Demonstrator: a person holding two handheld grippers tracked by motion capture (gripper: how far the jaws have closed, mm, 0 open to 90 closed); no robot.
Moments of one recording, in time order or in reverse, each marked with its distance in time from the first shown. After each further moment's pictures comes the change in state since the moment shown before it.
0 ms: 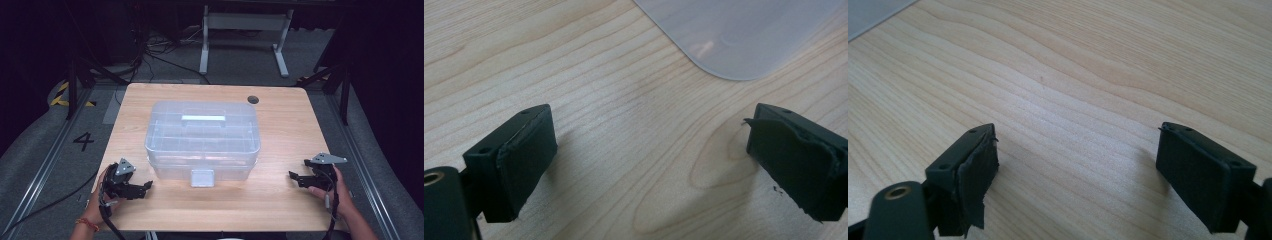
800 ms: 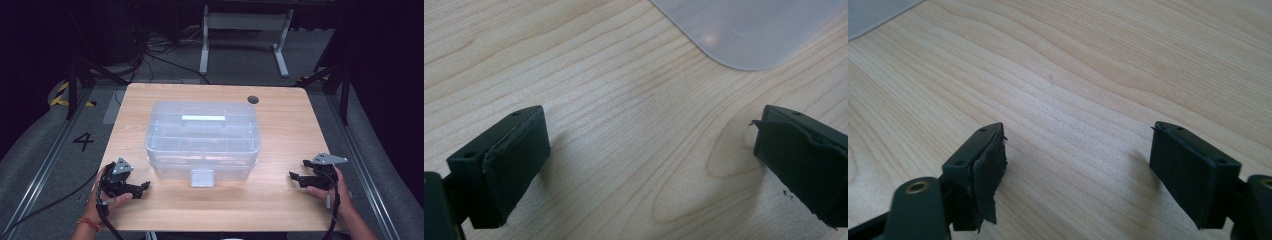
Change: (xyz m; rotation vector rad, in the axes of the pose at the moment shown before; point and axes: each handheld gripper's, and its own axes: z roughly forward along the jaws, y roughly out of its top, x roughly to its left) left arm 0.009 -0.003 -0.002 0.005 -0.018 0.015; right arm 0.000 0.001 -0.003 0.001 0.025 -0.041
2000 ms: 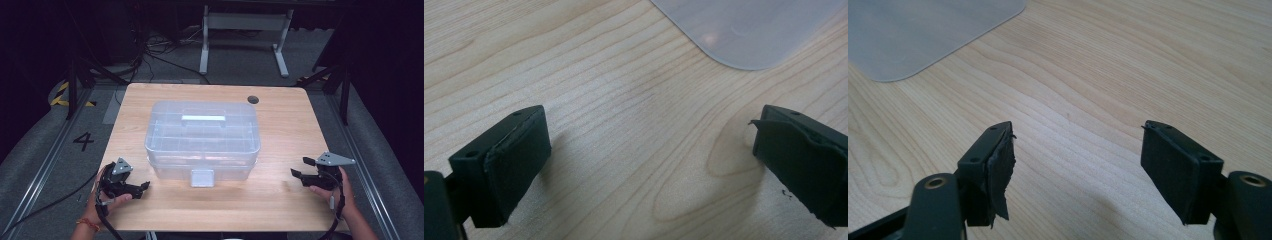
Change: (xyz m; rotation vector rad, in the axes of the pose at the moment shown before) left arm 0.000 0.000 -0.001 0.002 -0.003 0.001; right arm 0.008 0.012 -0.020 -0.098 0.022 -0.032
